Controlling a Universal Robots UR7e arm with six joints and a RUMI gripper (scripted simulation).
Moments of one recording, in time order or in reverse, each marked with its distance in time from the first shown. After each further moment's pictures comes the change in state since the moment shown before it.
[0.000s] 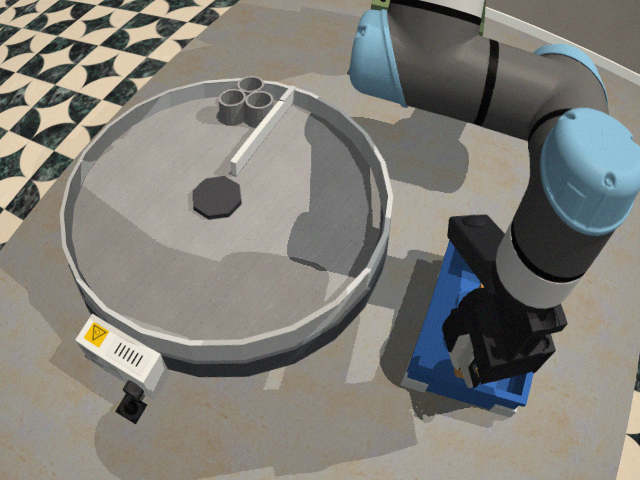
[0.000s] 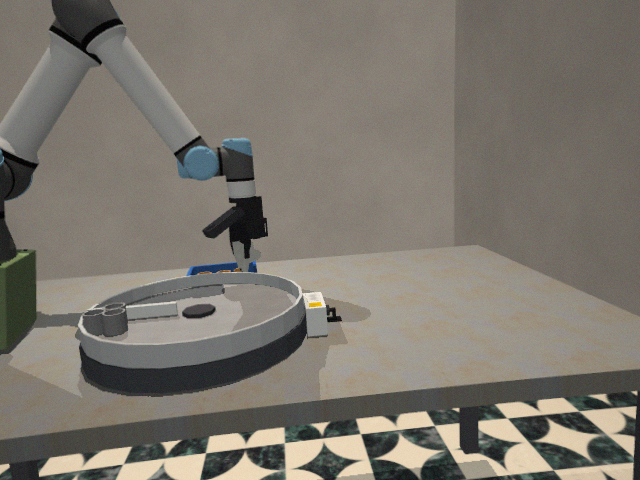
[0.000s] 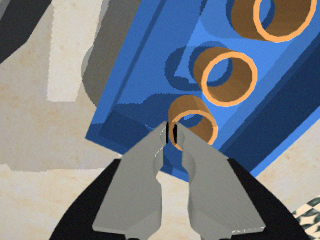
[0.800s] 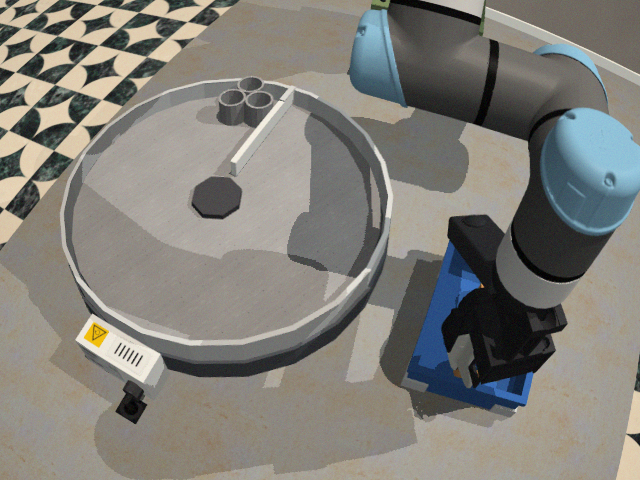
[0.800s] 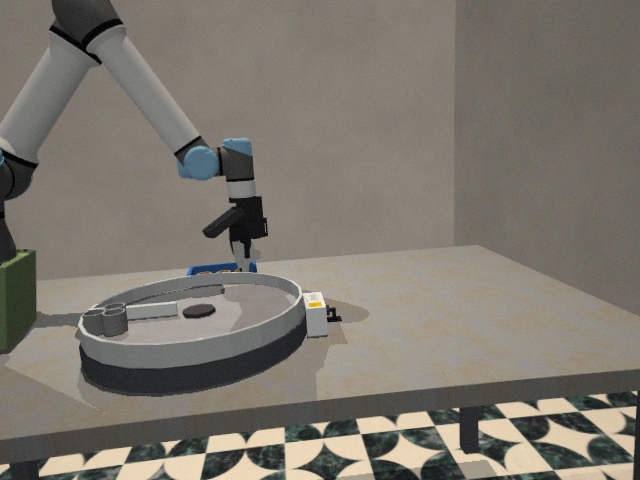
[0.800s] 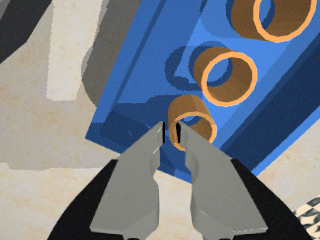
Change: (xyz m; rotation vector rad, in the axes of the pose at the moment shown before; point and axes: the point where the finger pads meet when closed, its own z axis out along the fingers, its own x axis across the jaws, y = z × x) arm 0.000 0.000 0.000 0.000 0.000 0.000
